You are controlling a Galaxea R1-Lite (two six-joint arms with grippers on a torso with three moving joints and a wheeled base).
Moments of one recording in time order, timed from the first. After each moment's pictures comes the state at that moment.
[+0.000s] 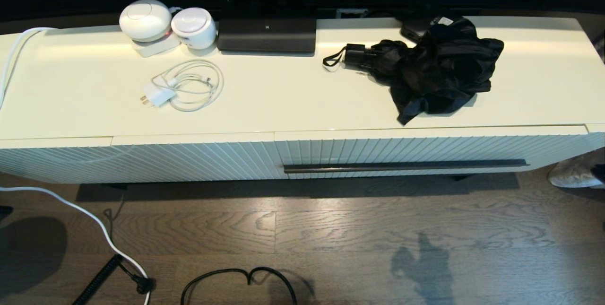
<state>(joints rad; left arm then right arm) 0.00 0.00 0.00 -0.01 0.00 -0.01 0.08 0.87 -0.53 -0.25 -0.07 -0.81</state>
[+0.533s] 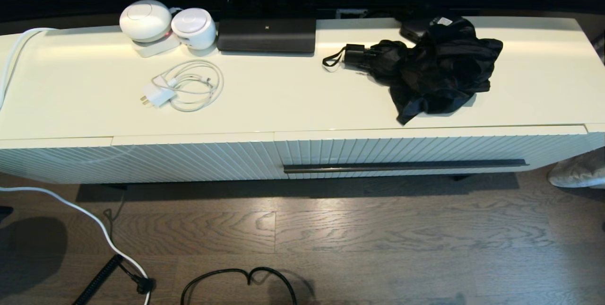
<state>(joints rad) 0.00 0.00 0.00 -0.01 0.00 -0.01 0.06 0.34 -0.57 0.38 -0.34 -0.16</state>
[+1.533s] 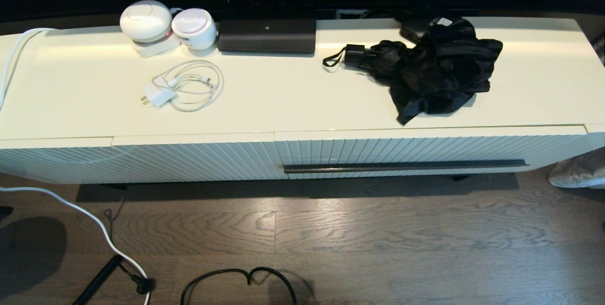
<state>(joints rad) 0.00 0.00 0.00 -0.01 0.00 -0.01 0.00 0.00 -0.10 0.22 0.01 -0.07</state>
